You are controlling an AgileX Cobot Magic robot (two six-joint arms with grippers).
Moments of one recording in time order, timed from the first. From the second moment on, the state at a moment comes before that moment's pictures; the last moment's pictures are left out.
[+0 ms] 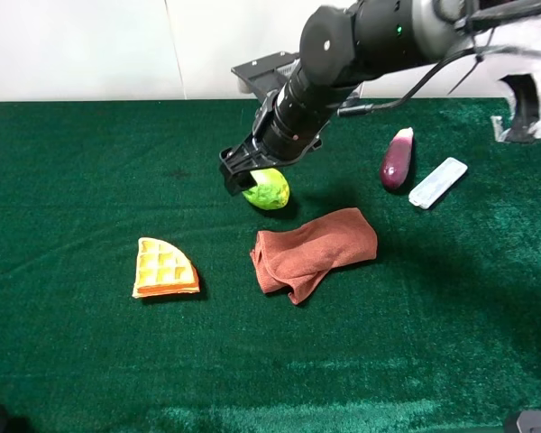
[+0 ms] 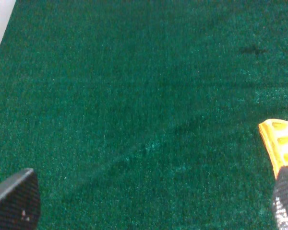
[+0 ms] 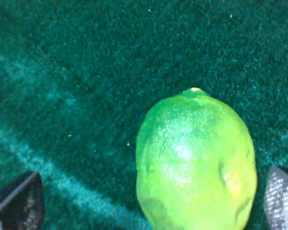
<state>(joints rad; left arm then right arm) 0.00 -0.01 -0.50 0.08 1.06 -0.01 0.71 2.03 -1.31 0.25 0.48 -0.26</state>
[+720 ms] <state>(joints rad) 0.00 -0.01 -0.50 0.08 1.06 -0.01 0.71 2.15 -1.31 0.15 0.41 -0.24</state>
